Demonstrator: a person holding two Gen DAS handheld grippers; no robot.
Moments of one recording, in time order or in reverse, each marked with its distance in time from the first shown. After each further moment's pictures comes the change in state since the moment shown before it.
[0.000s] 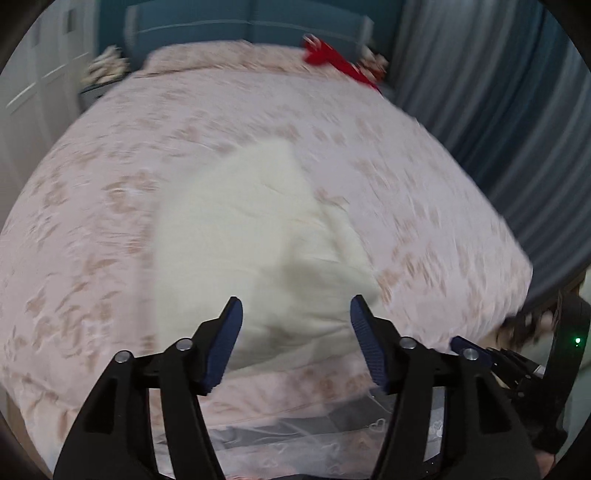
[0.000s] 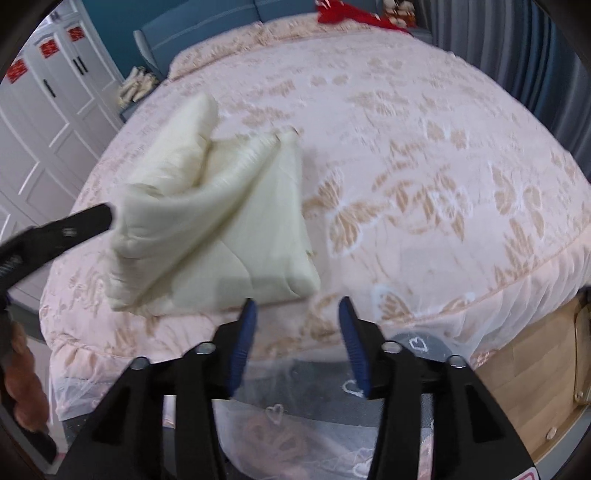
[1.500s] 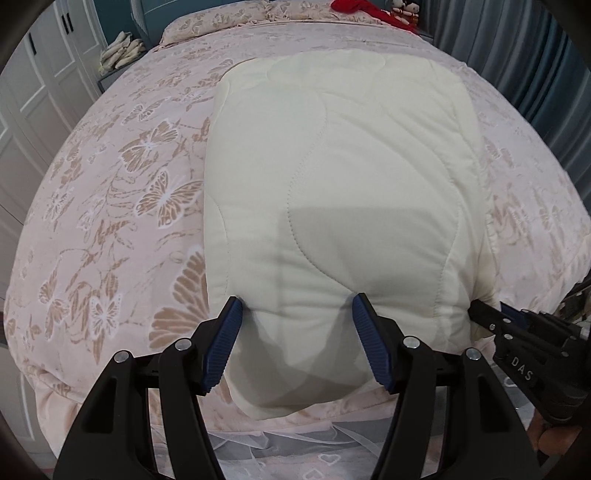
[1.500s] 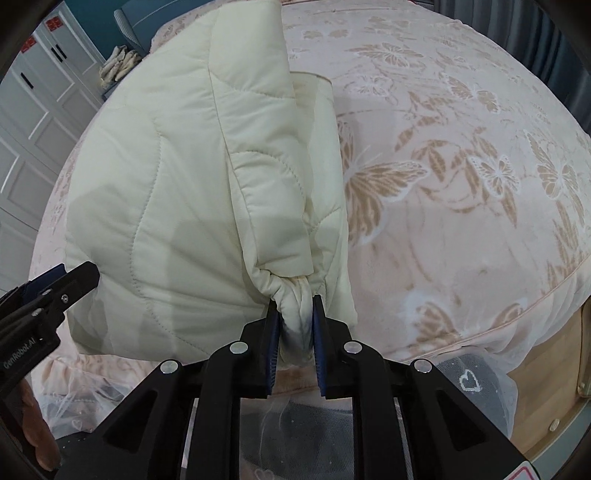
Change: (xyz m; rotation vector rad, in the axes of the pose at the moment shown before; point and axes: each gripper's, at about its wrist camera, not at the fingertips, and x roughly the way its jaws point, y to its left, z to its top) left arm 0.107 -0.005 -0.039 0.090 0.197 0.231; right arm 0.113 -0.012 0.002 0.036 0.169 -0.047
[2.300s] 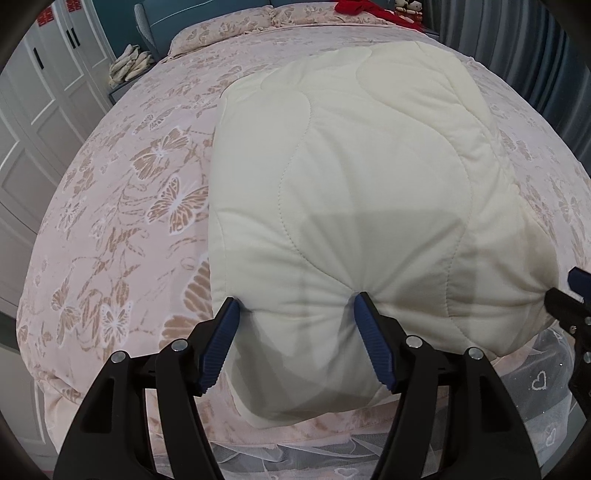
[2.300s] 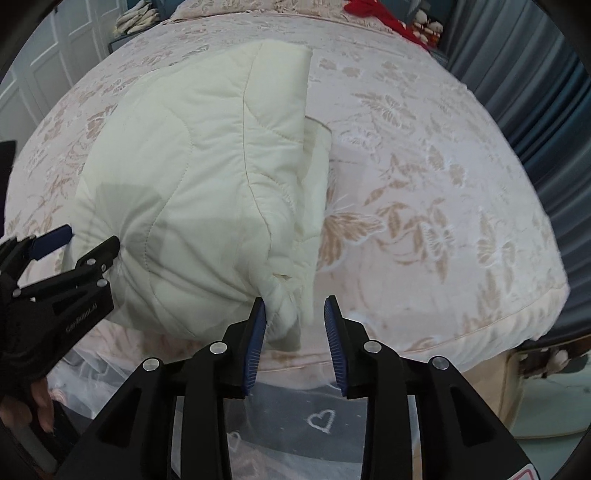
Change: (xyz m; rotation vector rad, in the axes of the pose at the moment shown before) left arm 0.011 0.003 -0.003 0.018 -0.027 0.070; right arm -0.062 0.047 0.005 -0.252 -0.050 -0.279
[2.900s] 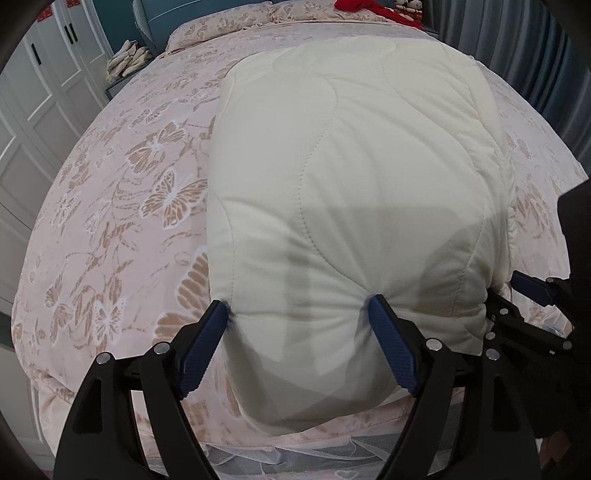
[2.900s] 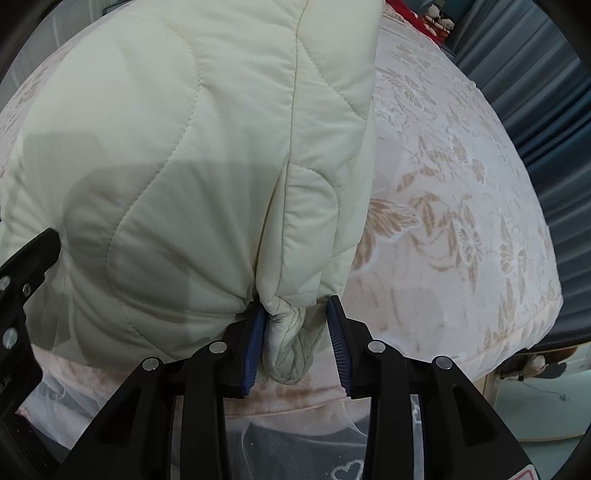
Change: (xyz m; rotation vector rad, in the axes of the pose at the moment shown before) left arm 0.008 0.000 -0.004 -0.002 0.011 -0.012; right arm 0.080 0.029 0.007 -0.023 0.099 -0.056
